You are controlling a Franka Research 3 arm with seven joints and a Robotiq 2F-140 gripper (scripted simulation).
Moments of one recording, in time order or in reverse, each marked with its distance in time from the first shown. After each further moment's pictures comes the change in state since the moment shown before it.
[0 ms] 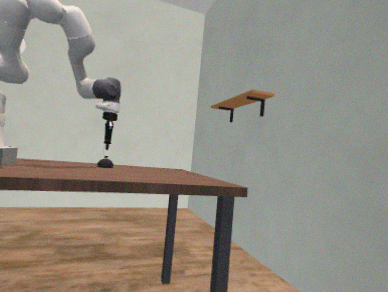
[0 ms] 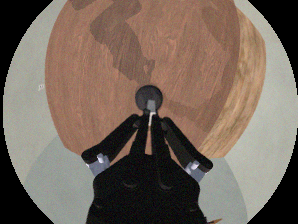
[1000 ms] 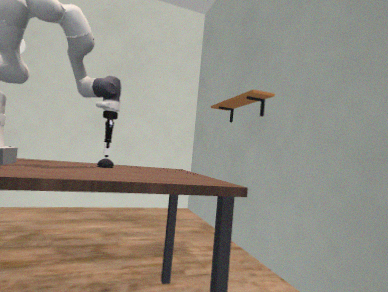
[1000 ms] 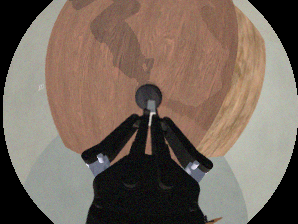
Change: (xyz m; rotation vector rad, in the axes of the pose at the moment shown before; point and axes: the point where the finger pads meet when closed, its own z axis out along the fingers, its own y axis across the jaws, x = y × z) arm -0.002 0.003 -0.008 -0.005 -0.008 0.005
